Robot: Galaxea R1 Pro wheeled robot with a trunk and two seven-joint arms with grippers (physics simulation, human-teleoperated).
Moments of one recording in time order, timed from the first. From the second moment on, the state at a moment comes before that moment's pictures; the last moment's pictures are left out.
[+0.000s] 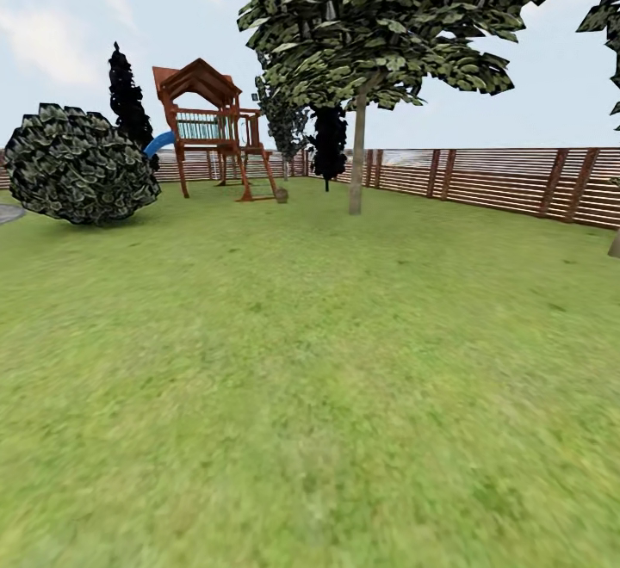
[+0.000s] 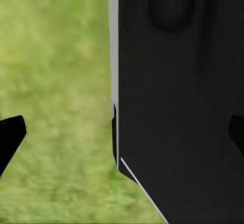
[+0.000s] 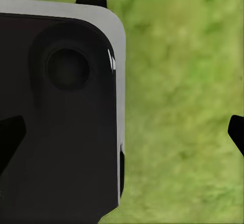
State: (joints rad) left arm 0.02 0.06 0.00 -0.01 0.00 0.00 0.00; right arm -0.07 -0.08 0.00 0.03 0.00 -0.01 0.00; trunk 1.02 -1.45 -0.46
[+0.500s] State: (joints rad) left arm 0.02 0.06 0.00 -0.01 0.00 0.00 0.00; right arm -0.07 -0.08 0.00 0.03 0.00 -0.01 0.00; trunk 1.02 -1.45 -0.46
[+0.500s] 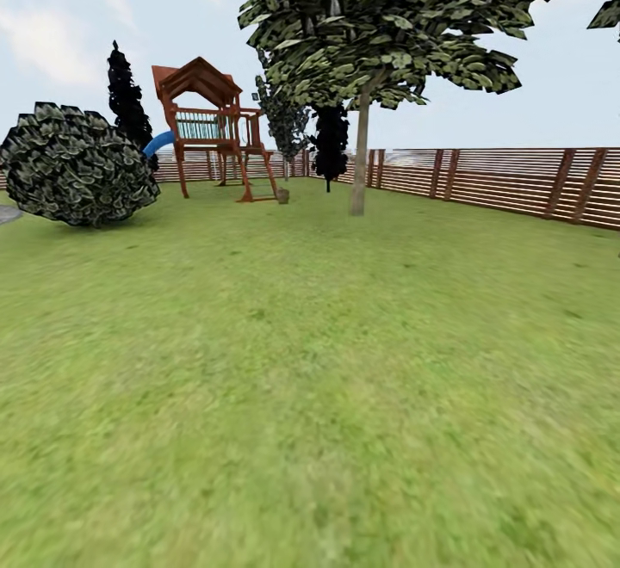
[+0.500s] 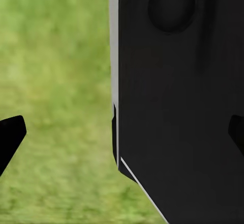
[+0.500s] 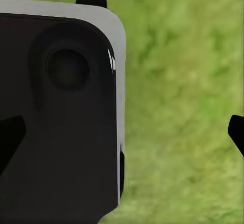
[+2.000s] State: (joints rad) left arm 0.02 0.06 0.00 -0.01 0.00 0.00 0.00; right arm -0.07 -0.08 0.00 0.03 0.00 -0.01 0.00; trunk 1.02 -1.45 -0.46
